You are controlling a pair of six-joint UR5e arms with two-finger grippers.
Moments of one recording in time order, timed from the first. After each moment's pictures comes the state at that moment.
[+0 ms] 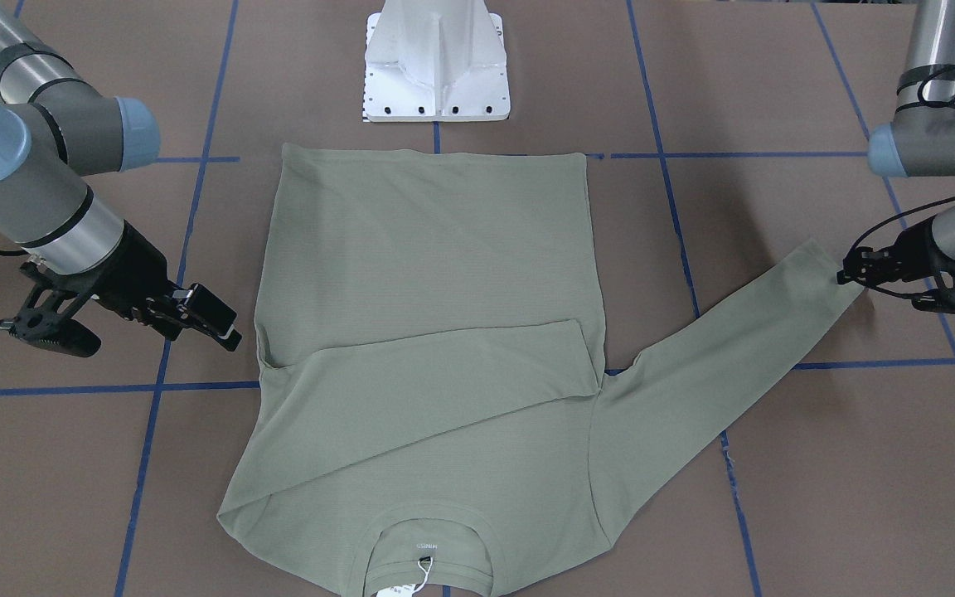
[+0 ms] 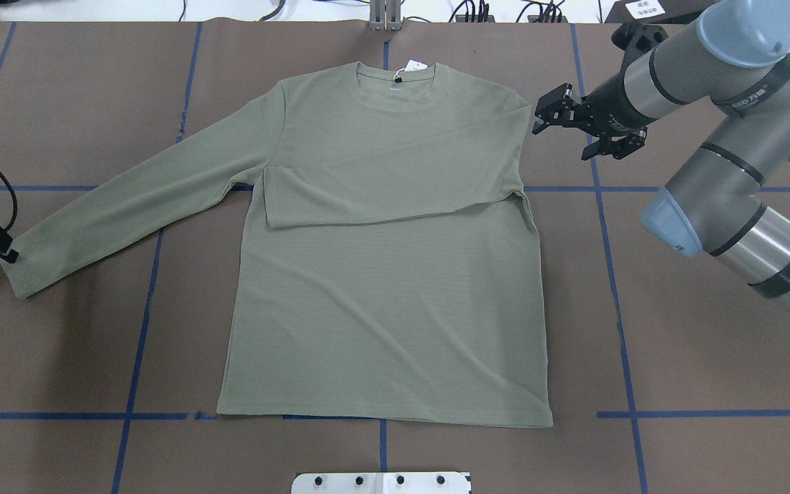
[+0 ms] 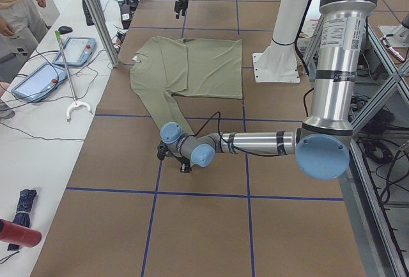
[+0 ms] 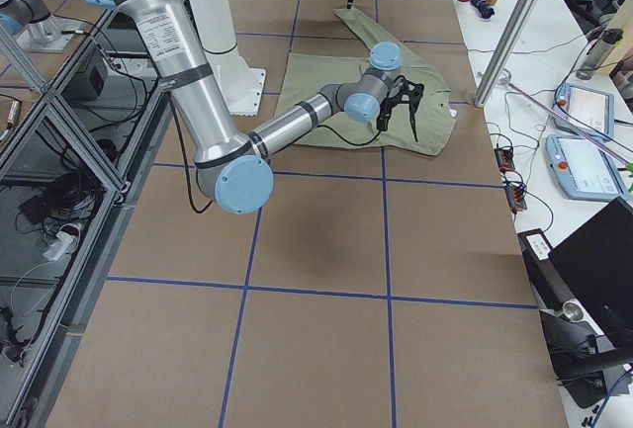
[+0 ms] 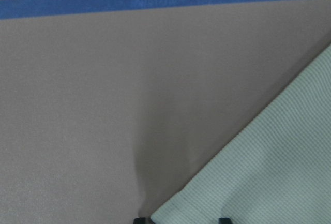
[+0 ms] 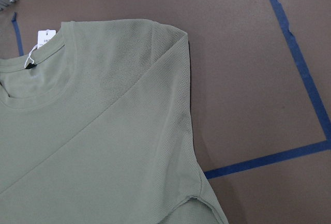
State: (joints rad) left arm -1.10 -1.63 -1.37 -2.06 -2.41 -0.47; right arm 0.94 -1.14 1.64 -1.12 2.18 1.38
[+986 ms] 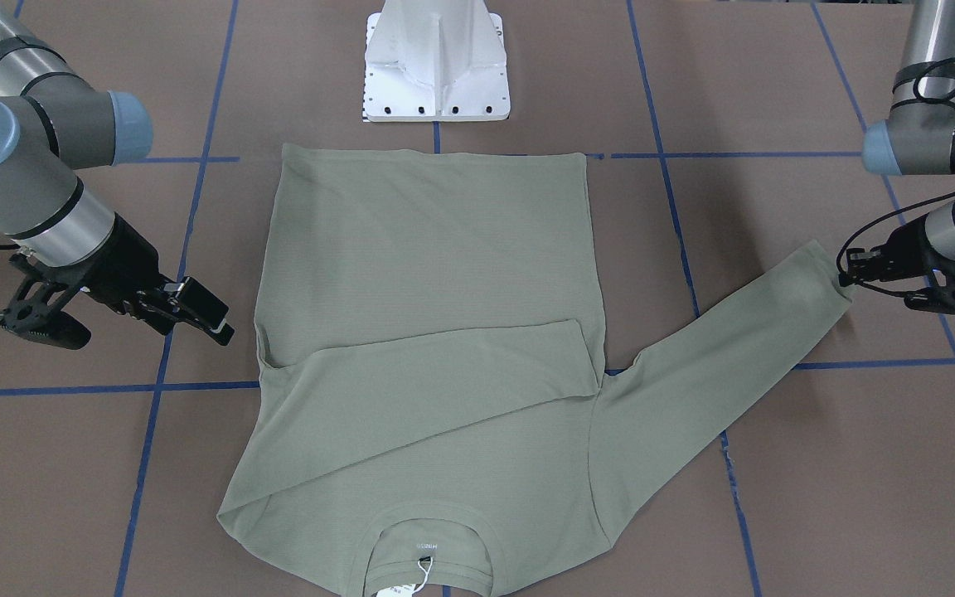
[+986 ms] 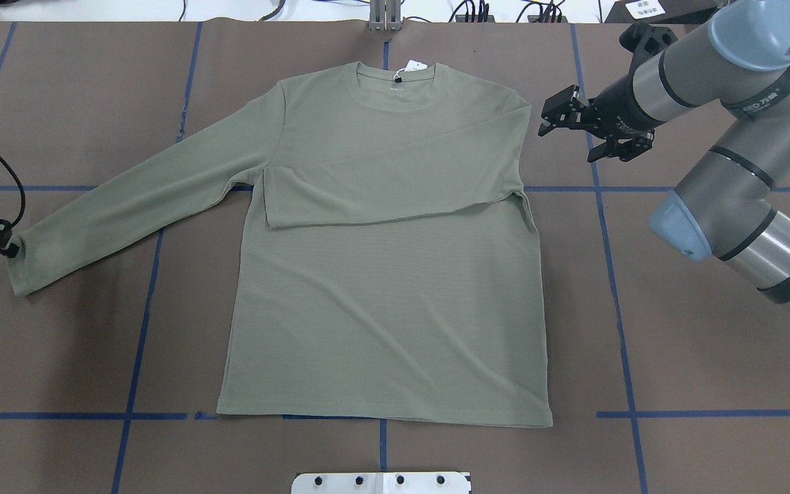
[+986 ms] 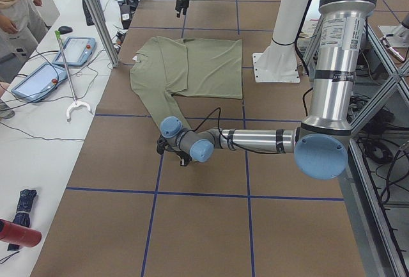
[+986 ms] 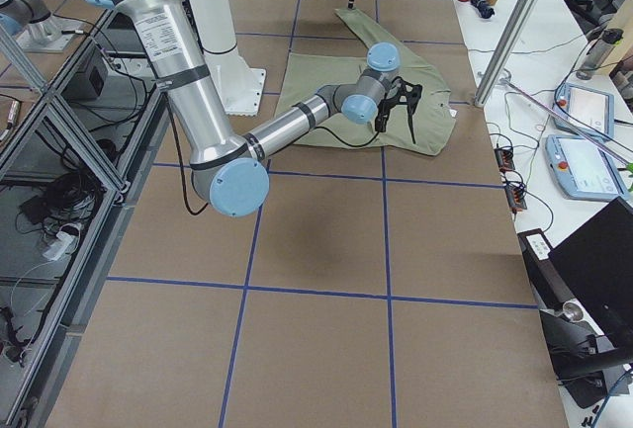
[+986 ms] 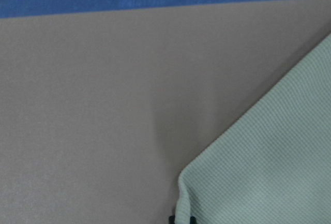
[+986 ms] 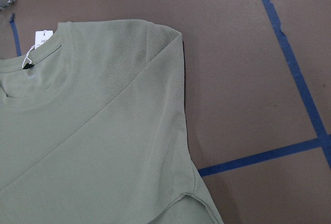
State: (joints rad) left arm -1.09 -1.64 -1.43 -2.05 -2.43 -0.50; right arm 0.94 -1.17 1.66 -1.12 2.18 1.38
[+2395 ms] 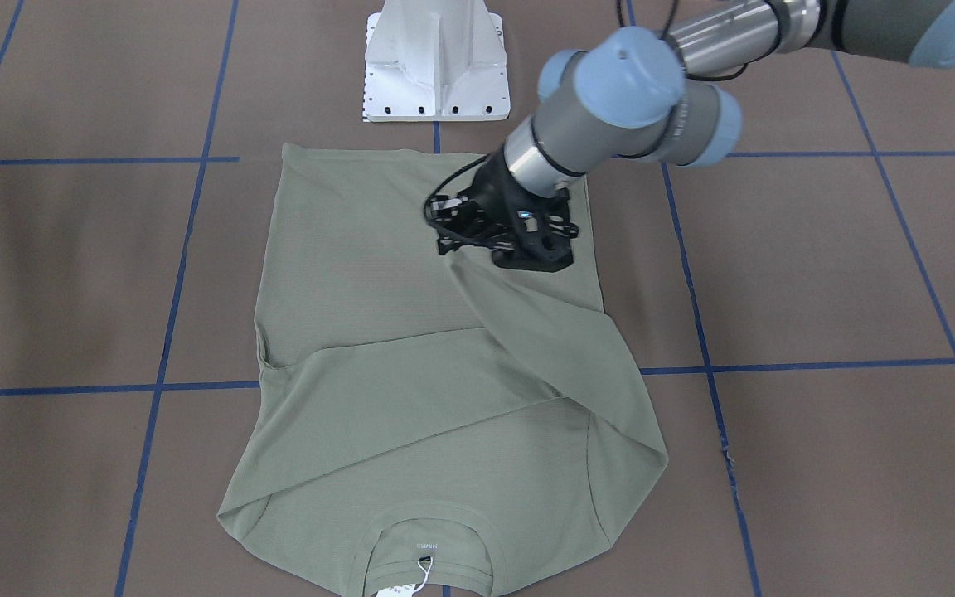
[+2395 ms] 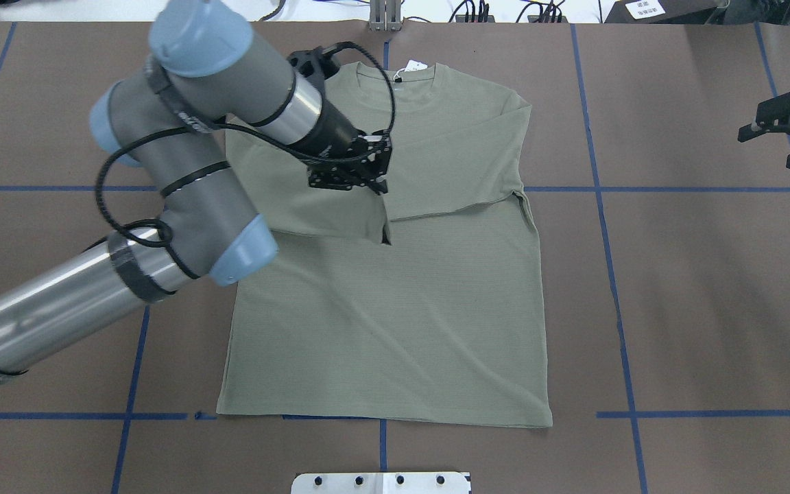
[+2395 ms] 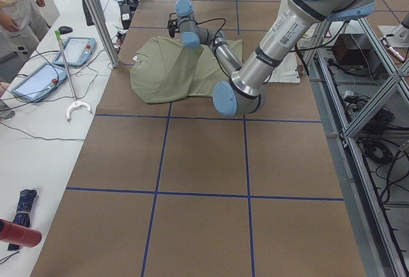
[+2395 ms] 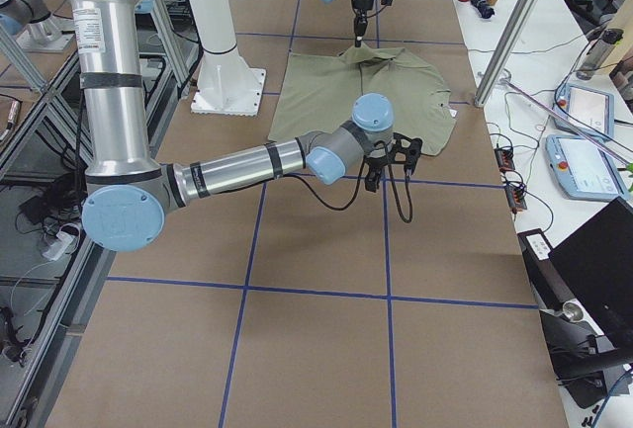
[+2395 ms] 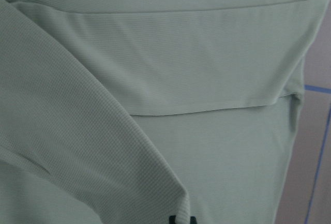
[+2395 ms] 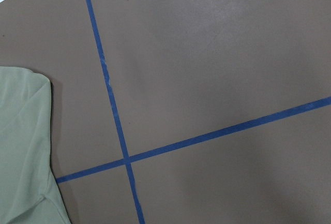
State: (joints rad) left arm -0.70 -2.45 -1.44 -2.08 -2.21 -1.54; right arm 1.28 -1.52 1.78 -1.11 2.41 1.04
